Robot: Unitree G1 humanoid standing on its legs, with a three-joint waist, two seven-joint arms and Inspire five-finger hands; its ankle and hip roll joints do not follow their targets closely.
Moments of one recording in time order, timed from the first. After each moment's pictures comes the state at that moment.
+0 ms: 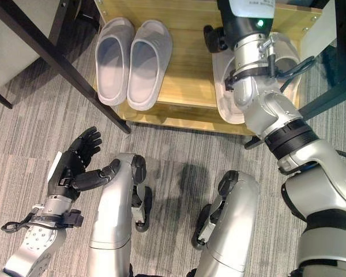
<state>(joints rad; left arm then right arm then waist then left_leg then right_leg) 0.16 0.69 -0.23 -0.23 -0.46 -0.27 0.32 -1.28 -0.83 0.75 0.47 -0.29 0.07 -0.60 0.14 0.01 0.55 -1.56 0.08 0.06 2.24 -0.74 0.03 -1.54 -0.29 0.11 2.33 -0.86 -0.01</state>
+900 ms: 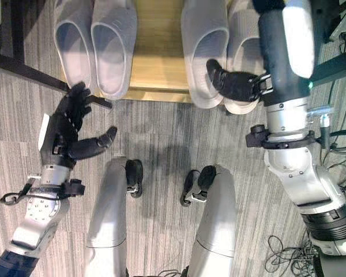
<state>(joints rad) -0.13 0.60 -0.12 -0.23 -0.34 -0.25 0.30 -0.49 -0.95 0.08 -0.28 -0.10 -0.19 -0.44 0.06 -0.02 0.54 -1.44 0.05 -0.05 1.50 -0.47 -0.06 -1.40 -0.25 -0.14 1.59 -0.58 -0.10</state>
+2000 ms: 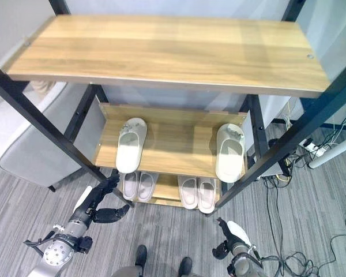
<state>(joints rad) 0.21 0.52 -0.24 0.11 -0.07 -0.20 0.09 0.00 -0.41 0.34 0.87 -0.35 -0.13 -0.22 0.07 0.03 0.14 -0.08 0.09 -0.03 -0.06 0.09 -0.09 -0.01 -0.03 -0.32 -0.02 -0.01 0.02</state>
